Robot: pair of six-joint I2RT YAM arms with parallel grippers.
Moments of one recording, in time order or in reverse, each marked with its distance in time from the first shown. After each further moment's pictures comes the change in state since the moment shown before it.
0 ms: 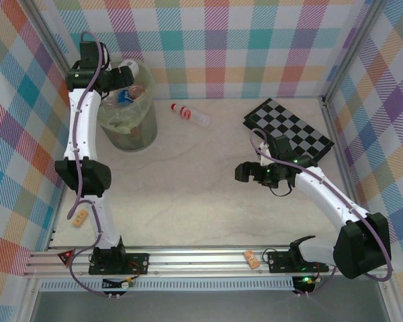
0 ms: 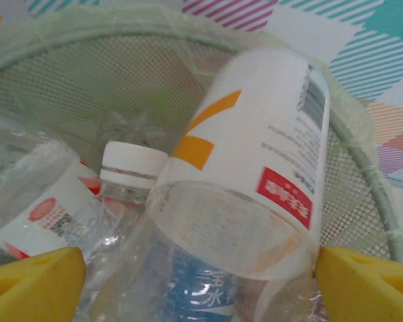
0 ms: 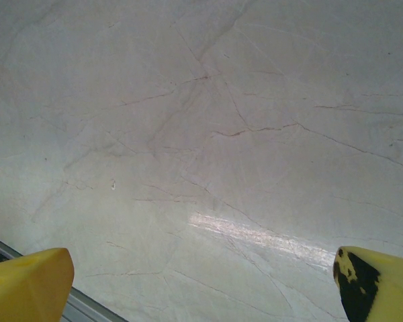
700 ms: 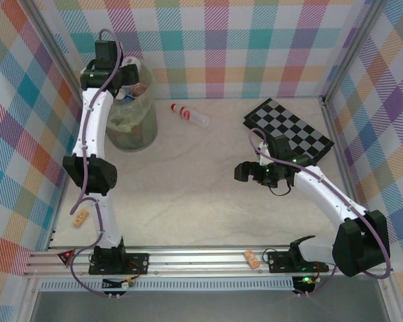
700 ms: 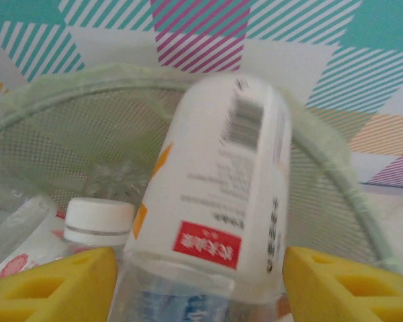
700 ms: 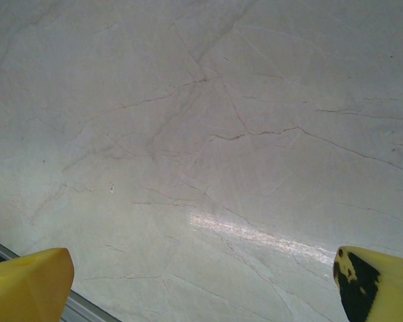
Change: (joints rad) left arm -0.086 0.064 0.013 0.120 -0.129 0.119; right arm 0.000 0.016 0.000 0.015 0.000 0.001
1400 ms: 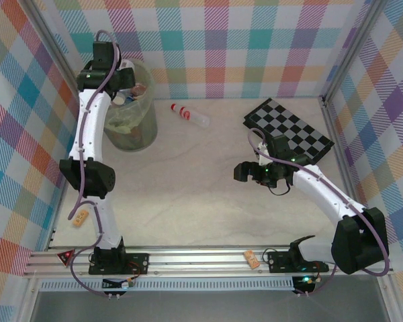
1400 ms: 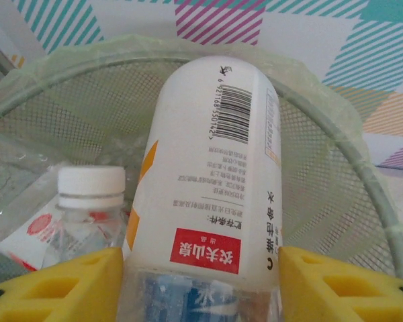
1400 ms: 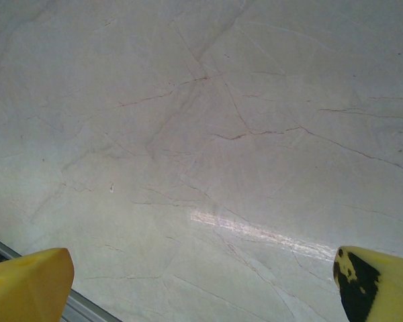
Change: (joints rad) left arm 0.008 -0.076 -0.046 -0.076 -0.012 -0.028; right arm 0.000 0.019 0.000 0.010 -0.012 -0.002
